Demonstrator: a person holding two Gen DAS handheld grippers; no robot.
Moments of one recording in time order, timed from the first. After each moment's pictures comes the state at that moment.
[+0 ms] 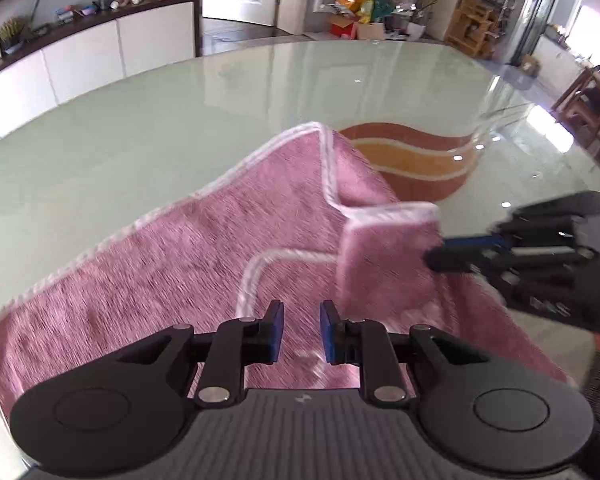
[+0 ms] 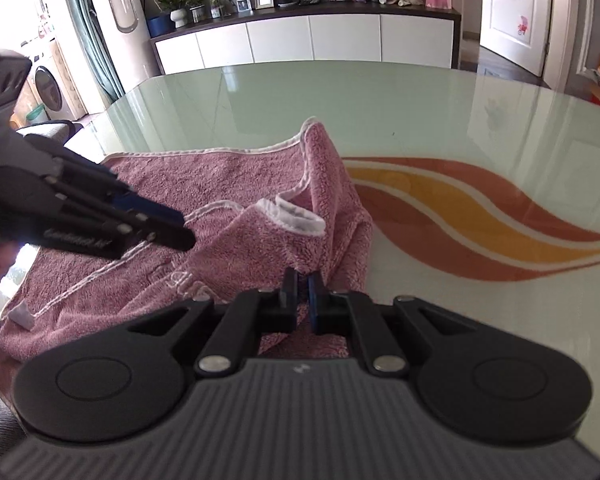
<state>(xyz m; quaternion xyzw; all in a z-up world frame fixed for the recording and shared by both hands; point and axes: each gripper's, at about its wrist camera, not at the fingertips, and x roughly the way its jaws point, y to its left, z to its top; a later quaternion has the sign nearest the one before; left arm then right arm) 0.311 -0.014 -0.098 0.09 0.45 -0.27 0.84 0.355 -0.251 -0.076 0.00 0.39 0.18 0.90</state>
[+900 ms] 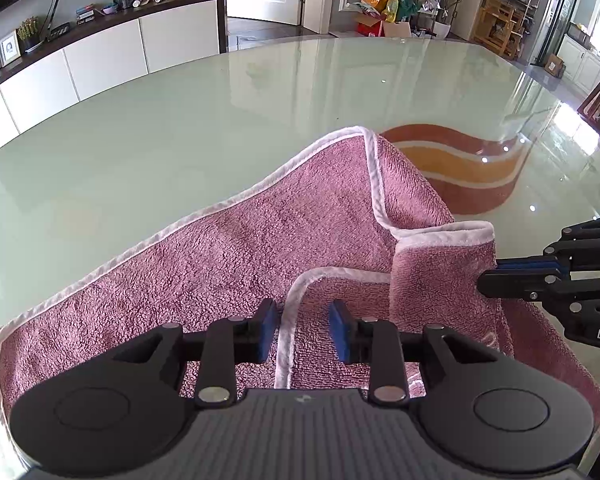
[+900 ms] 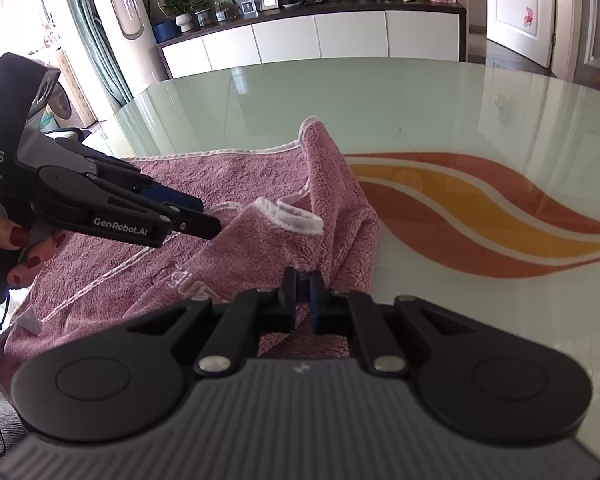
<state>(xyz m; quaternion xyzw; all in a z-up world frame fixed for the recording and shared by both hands) 0.334 -0.009 -0.109 0.09 0.46 -0.25 0.85 0.358 -0.256 -0.077 0.02 0.40 0.19 0.90</state>
